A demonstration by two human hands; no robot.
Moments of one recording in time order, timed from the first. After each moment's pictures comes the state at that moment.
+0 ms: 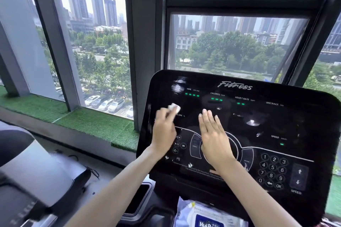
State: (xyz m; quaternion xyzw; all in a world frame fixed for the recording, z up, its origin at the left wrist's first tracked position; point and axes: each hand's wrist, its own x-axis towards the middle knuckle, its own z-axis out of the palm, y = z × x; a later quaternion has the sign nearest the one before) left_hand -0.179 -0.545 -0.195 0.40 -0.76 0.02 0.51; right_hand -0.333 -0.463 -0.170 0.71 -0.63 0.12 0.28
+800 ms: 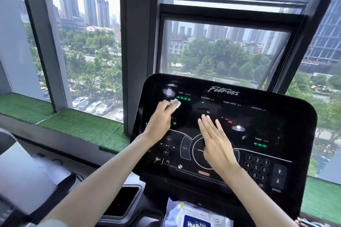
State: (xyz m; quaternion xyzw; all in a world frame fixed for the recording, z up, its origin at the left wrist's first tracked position) left_hand -0.182 -0.564 -0.161 0.32 -0.82 -0.01 0.48; right_hand -0.358 -0.436 -0.157 0.71 -0.62 0.16 0.28
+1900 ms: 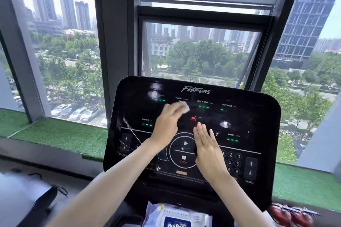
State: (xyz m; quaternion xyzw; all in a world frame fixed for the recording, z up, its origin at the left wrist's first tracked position) left_hand -0.271 -0.524 -0.146 0.26 -0.83 0.02 0.50; right_hand -0.397 -0.409 -0.179 0.67 -0.68 0.14 0.26
